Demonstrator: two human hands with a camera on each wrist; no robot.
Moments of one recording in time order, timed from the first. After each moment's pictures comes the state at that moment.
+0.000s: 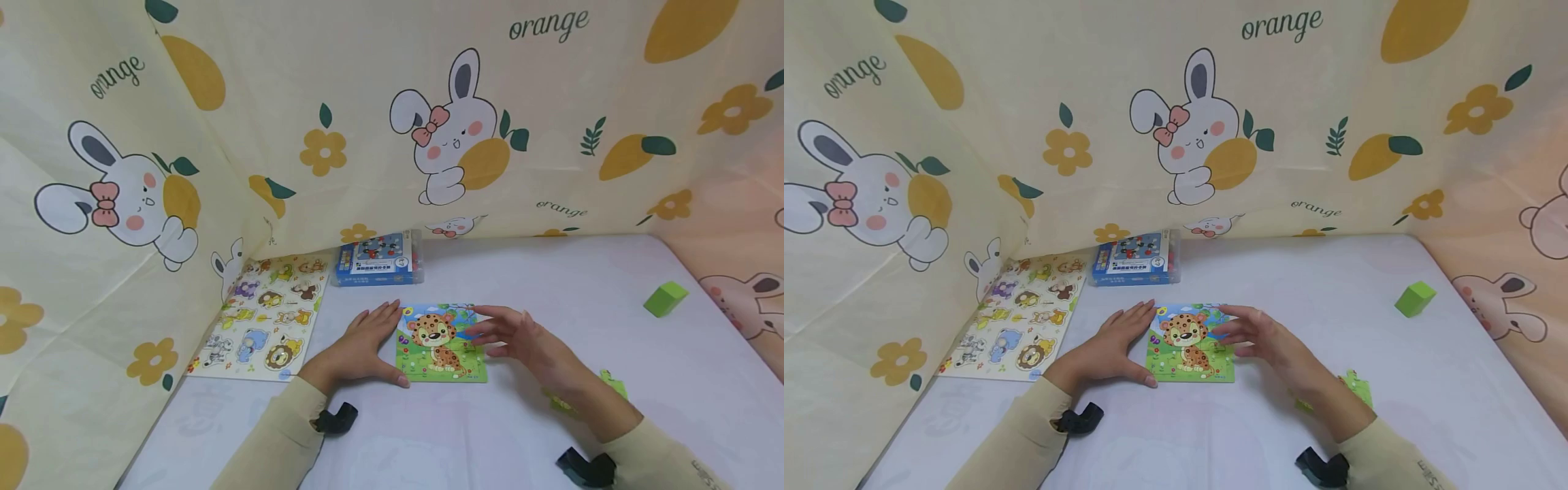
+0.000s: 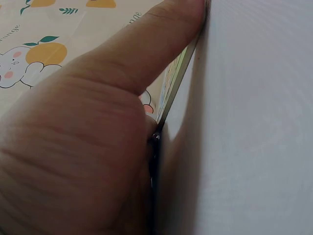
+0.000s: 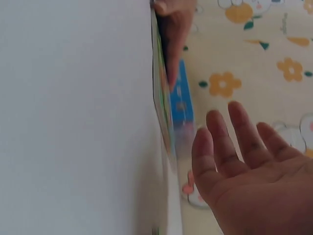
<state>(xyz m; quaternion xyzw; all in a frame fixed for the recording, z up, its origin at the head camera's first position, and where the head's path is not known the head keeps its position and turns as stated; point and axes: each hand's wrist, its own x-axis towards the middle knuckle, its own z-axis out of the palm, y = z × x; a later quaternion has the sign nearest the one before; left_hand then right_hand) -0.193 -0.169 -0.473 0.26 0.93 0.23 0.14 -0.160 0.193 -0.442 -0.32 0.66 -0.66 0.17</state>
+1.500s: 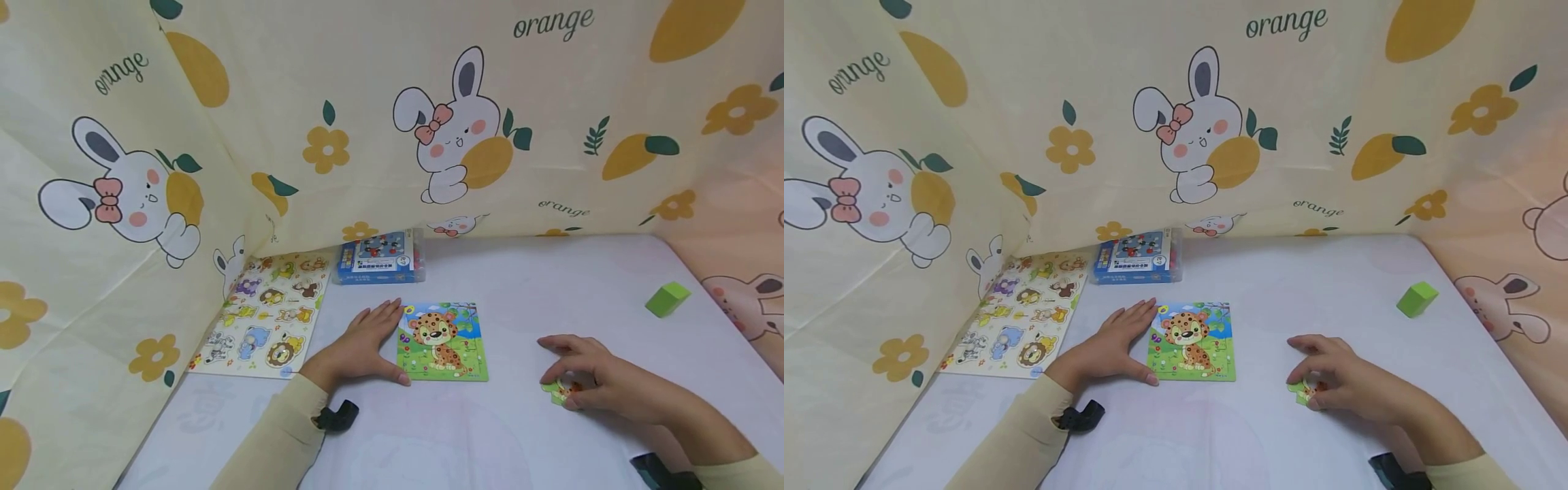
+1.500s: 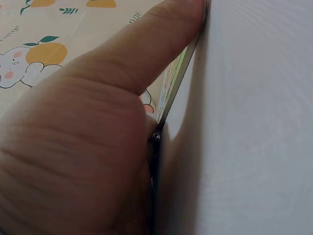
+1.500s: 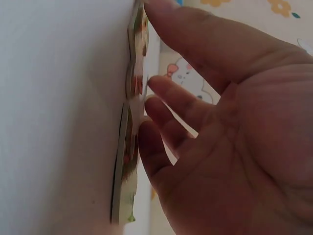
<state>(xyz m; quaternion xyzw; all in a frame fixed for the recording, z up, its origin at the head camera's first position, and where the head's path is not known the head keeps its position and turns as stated) -0.194 -0.170 -0.477 0.25 0.93 0.22 0.14 -0.140 0.290 -0.449 -0.27 0.88 -0.35 0.17</state>
